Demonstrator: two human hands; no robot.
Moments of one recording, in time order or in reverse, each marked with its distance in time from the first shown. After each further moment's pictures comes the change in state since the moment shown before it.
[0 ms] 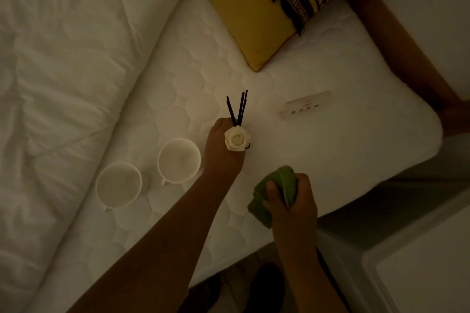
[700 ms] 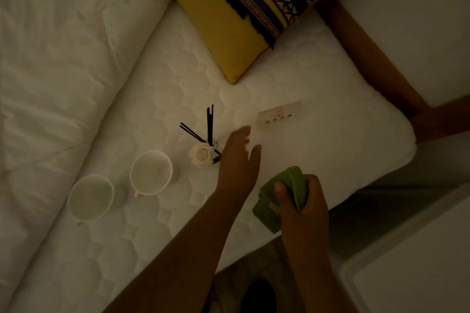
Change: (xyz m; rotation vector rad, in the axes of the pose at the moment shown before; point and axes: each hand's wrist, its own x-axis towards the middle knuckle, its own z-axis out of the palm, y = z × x) left_hand -0.018 0.036 0.075 0.056 0.012 0.064; right_hand 0.026 -0.004 -0.063 0.080 0.018 -0.071
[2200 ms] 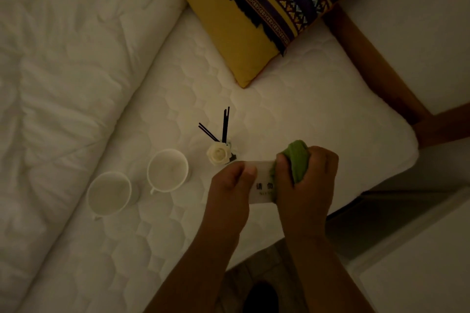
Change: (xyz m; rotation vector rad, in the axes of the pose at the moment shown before) left_hand -0.068 0.044 -0.086 -0.519 -0.107 -0.307; right_hand 0.019 -0.033 0.031 -0.348 0.253 -0.387
